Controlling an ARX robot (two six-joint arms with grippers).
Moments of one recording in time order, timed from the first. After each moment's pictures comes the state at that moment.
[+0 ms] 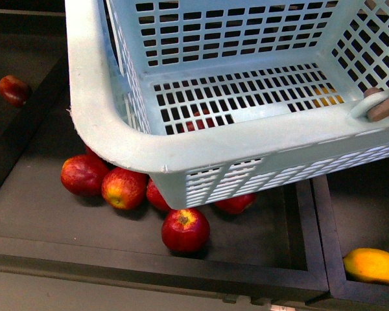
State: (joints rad) left arm -0.77 1.87 1.74 -0.42 0.06 -1.09; right arm -0.45 2.45 1.30 0.27 0.15 0.61
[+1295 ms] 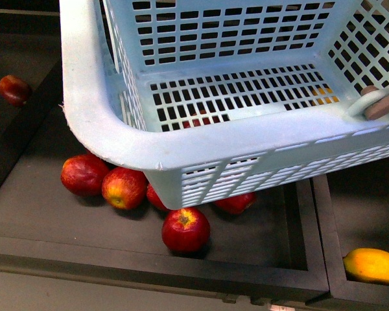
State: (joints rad) left arm -0.77 1.87 1.74 -0.42 0.06 -1.09; right arm -0.52 1.80 0.81 0.32 -0.08 0.29
